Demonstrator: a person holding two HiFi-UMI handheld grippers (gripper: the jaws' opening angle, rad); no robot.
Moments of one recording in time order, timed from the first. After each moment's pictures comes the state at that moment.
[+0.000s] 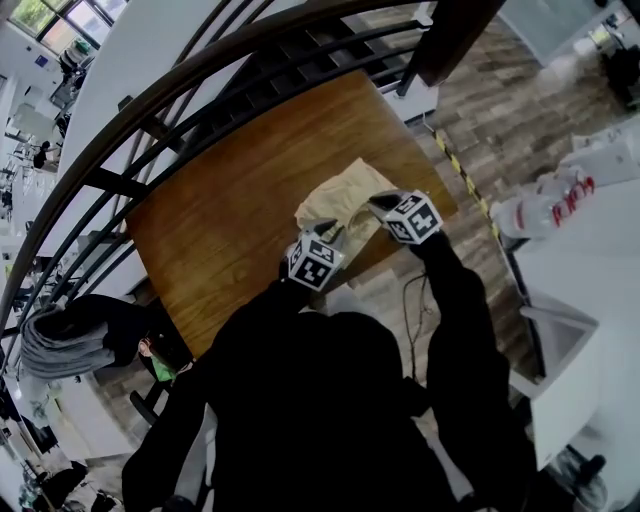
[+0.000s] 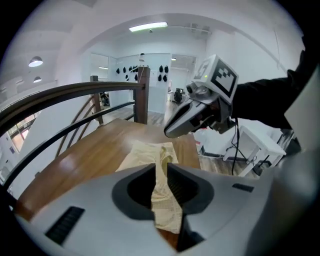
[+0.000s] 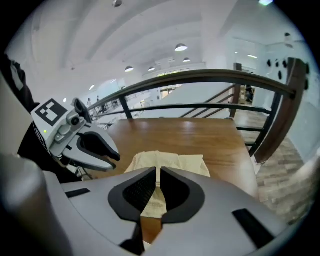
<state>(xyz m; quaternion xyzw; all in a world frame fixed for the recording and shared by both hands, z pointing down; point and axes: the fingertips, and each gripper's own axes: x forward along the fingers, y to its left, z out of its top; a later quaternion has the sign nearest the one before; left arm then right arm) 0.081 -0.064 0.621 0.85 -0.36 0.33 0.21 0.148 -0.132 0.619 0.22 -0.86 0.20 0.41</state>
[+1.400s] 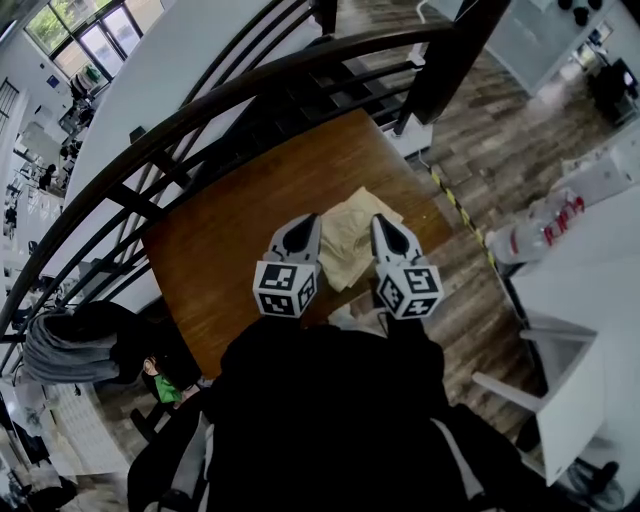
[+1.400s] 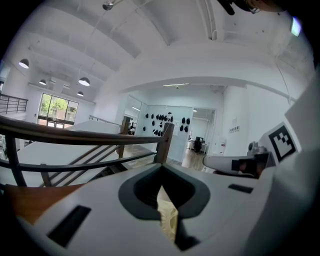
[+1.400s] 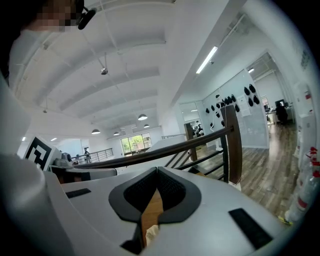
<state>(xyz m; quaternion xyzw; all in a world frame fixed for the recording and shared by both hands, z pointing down) 0.004 -0.082 0.409 0.84 -0.52 0.06 0.17 0.128 -0.087 0.405 0.51 -0.85 0.16 0.03</state>
